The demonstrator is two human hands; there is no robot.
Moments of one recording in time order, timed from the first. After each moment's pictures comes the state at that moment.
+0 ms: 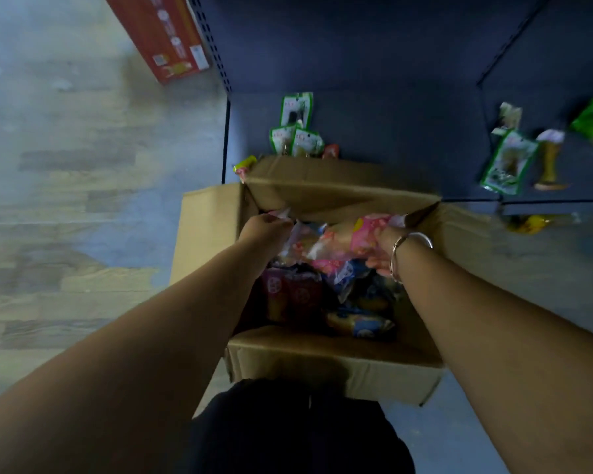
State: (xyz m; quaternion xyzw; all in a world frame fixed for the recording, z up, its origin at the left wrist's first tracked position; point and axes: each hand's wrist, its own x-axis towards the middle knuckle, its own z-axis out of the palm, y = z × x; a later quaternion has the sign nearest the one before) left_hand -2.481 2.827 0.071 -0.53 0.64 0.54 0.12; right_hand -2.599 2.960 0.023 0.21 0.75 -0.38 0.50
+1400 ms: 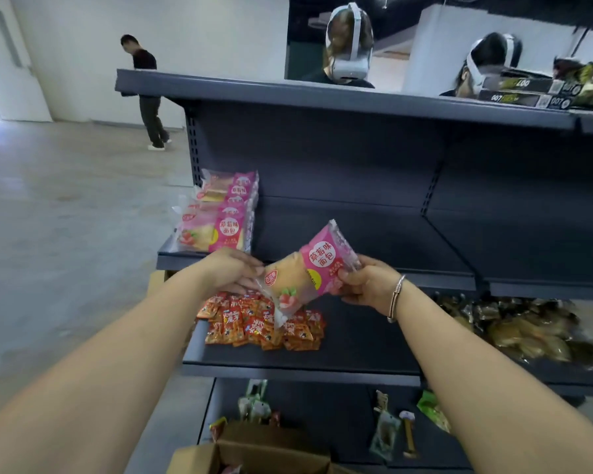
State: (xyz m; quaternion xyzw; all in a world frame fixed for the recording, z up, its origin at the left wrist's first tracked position) left_hand -2.522 2.797 0.671 -0.30 0.76 0.58 -0.05; right_hand -2.666 3.003 0.673 -0.20 0.68 -0.60 0.38
